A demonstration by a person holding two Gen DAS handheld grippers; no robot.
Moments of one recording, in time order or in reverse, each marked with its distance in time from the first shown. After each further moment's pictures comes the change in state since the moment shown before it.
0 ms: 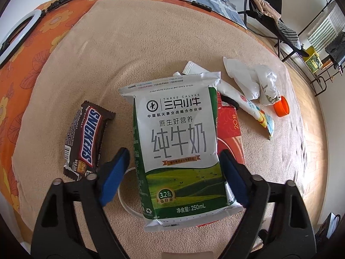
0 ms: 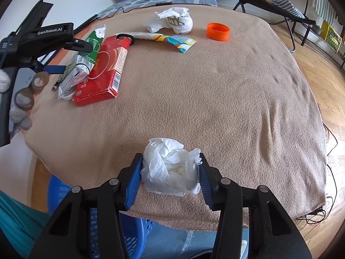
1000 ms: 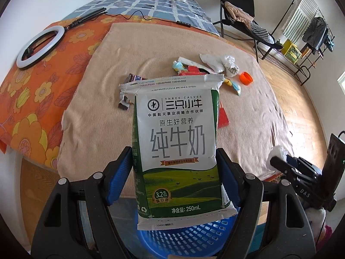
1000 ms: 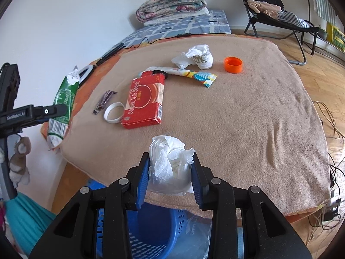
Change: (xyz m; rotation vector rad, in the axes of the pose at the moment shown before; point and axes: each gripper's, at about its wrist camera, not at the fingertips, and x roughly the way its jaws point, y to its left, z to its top) left arm -0.138 0.032 -0.126 0.147 -0.127 -0.034; right arm -0.057 0.018 -0.003 -0.004 -0.179 0.166
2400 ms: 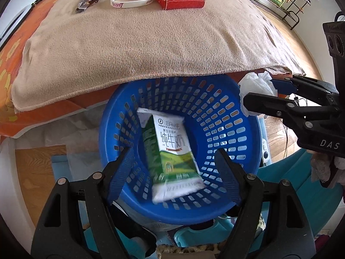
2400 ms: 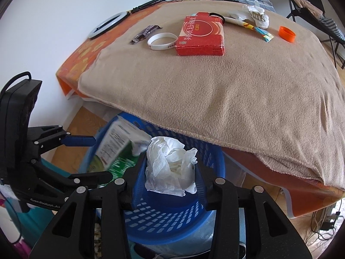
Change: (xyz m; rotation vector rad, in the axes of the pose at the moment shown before) left arm 0.061 -0.027 -0.146 0.206 0.262 -0.024; right arm 0.040 0.063 -0.076 -0.193 0.226 0.088
